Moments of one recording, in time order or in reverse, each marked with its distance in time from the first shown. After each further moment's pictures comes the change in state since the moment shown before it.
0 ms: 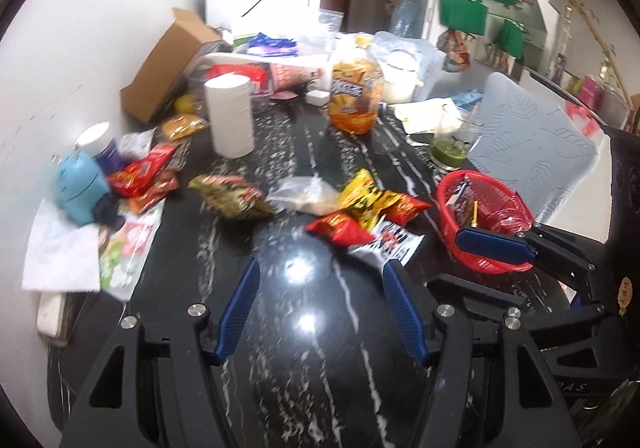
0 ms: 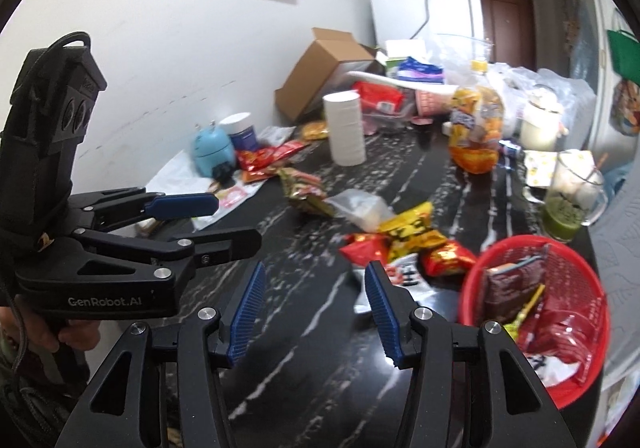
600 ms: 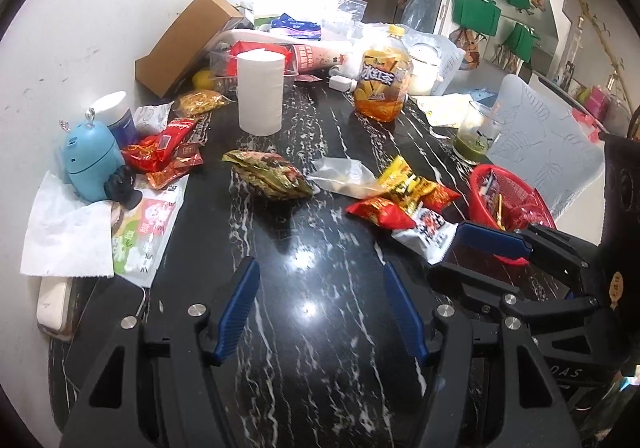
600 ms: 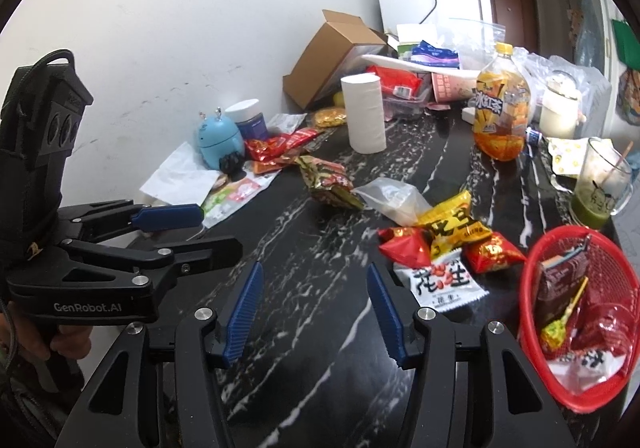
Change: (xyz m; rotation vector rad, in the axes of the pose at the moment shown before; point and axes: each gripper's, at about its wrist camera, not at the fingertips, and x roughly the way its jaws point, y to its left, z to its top) left arm 0.015 0.055 -0.002 -0.045 0.041 -0.025; right arm 0.045 0.021 0.007 0.035 0.036 -0.004
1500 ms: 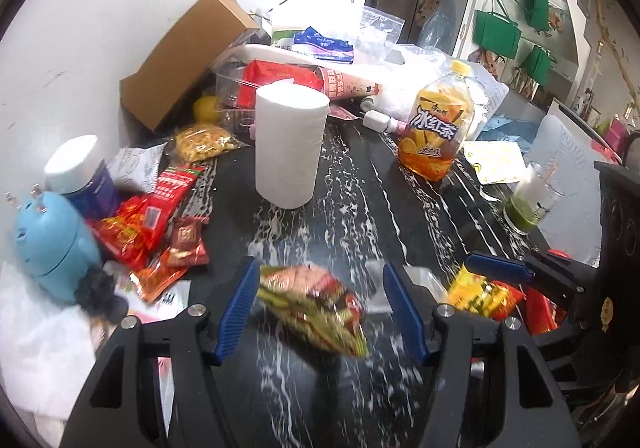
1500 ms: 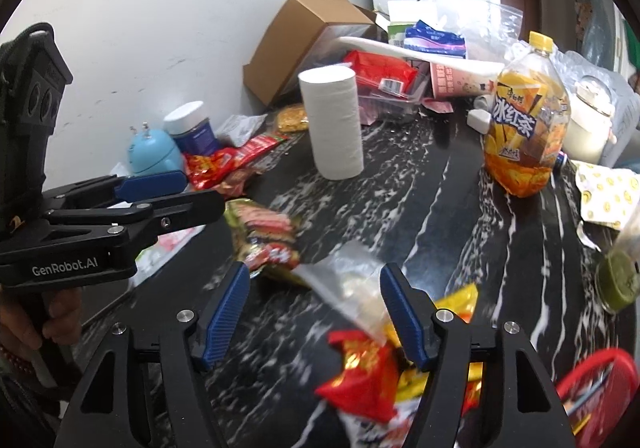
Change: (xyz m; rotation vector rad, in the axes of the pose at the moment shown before) left arm 0.100 0.051 0.099 -0.037 -0.045 0.007; right arm 0.109 -0.061 0.082 -0.004 0.092 -0.040
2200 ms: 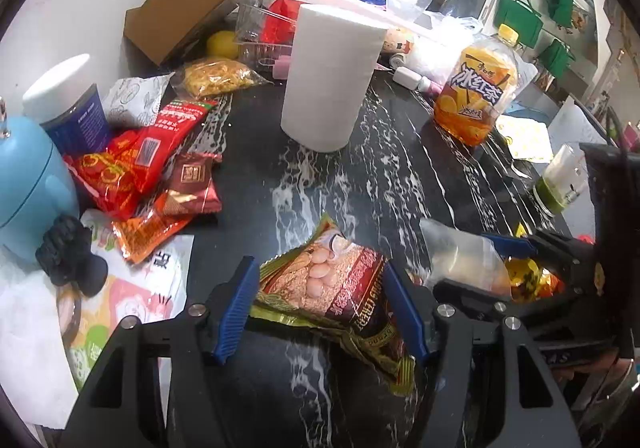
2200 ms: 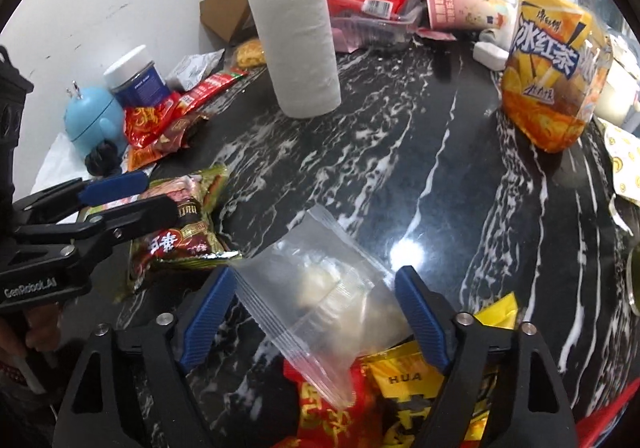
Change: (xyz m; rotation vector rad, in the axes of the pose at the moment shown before) left arm 0.041 0.038 -0.030 -0.068 0.127 -0.014; right arm 0.073 -0.018 -0.003 0.029 0.213 -0.045
